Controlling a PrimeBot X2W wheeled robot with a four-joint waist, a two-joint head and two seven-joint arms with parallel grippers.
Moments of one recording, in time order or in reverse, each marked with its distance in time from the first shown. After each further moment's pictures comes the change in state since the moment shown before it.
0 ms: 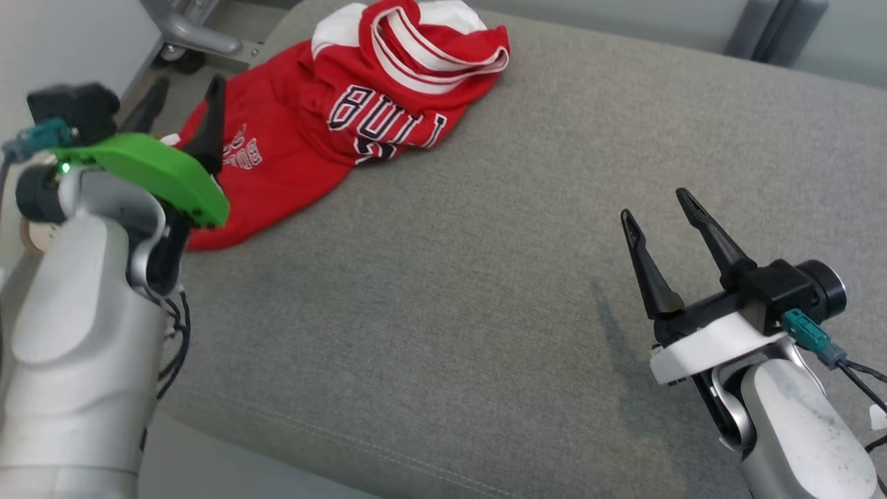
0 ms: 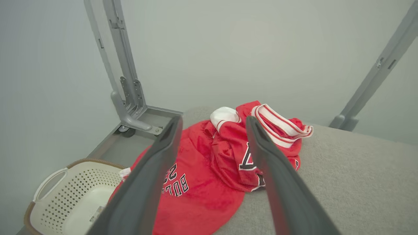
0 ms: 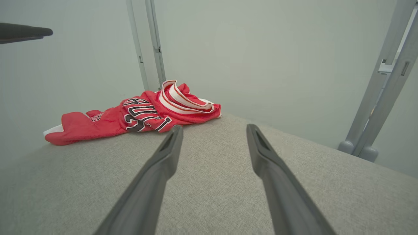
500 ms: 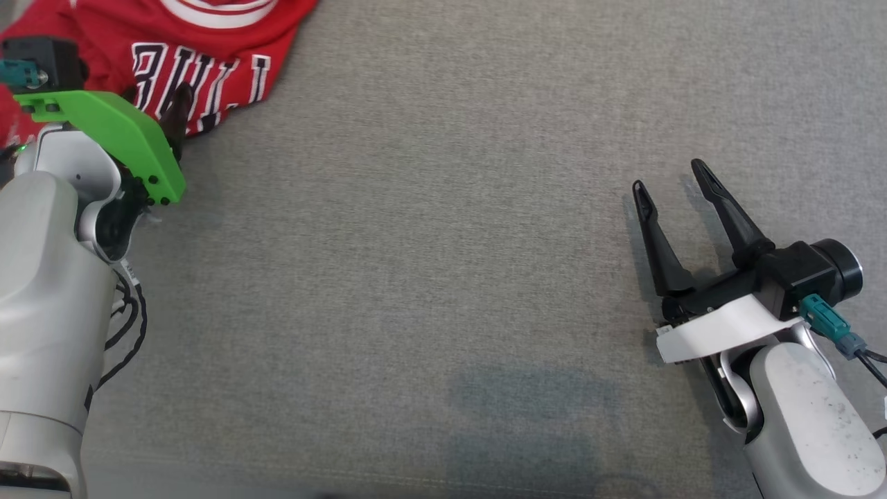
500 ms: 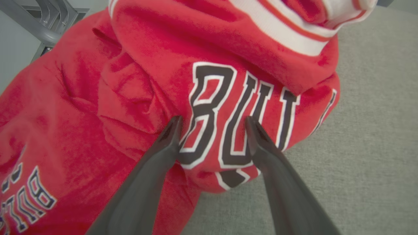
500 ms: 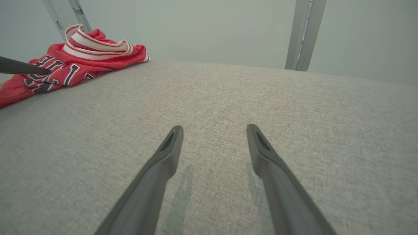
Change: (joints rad) left arm -0.250 0.121 -0.217 0.292 -0.164 -0.001 0.185; right arm -0.039 0.009 -0.022 -0.046 -0.011 0.000 0.000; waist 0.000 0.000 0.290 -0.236
